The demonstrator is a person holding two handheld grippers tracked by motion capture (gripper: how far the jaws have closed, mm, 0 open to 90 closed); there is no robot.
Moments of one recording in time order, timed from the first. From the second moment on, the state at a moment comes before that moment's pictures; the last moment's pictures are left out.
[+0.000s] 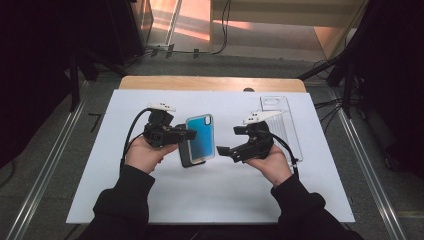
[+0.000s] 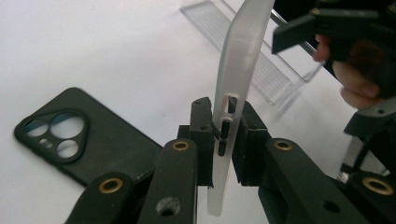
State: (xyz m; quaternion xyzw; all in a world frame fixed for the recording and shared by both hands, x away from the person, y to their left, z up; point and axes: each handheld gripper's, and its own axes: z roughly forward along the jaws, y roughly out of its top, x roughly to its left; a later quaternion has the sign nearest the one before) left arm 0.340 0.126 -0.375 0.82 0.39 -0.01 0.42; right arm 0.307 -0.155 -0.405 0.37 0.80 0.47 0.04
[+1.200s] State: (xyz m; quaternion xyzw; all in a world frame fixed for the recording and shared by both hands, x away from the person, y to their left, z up) left arm 0.327 0.099 -0.380 0.79 0.43 0.00 0.43; right arm 0.292 -0.104 -0.429 0.46 0.75 0.45 0.10
